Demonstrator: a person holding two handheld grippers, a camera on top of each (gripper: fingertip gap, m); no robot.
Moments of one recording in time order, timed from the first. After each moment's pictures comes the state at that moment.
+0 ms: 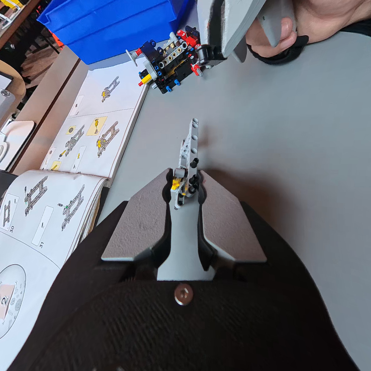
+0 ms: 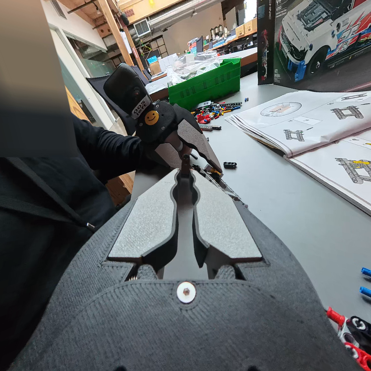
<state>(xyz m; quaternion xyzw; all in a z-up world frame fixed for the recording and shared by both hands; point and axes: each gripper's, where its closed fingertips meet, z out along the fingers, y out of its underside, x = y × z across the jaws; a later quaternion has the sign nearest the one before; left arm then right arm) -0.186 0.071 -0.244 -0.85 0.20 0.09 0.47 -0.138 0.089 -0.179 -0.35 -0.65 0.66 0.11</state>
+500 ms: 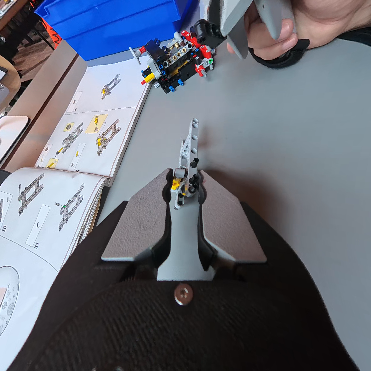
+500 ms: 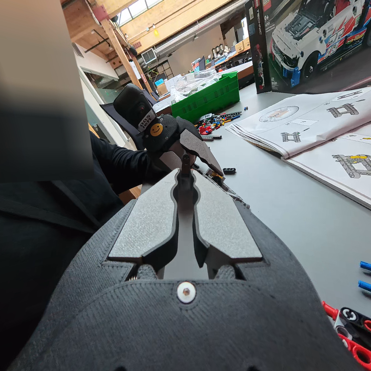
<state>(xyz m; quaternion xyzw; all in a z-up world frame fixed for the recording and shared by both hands) -0.191 0.074 -0.243 -0.86 0.19 0.07 0.47 -0.141 0.102 -0.171 -0.37 -0.61 0.70 0.08</state>
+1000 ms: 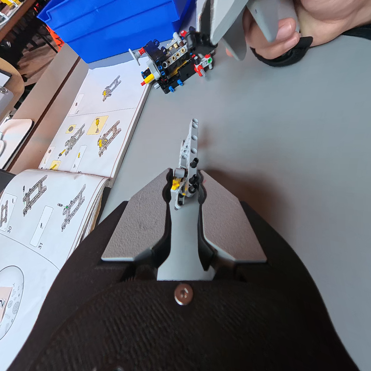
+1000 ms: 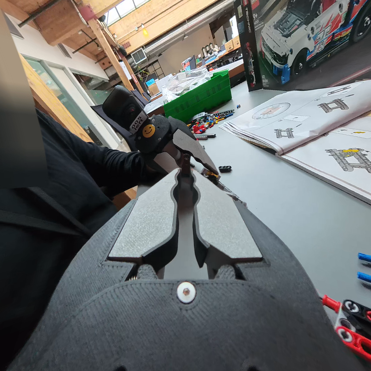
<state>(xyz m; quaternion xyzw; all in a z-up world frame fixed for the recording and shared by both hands) -0.189 0.074 -0.243 -0.85 0.20 0.08 0.47 -0.144 0.102 -0.174 -0.38 -0.60 0.69 0.09</state>
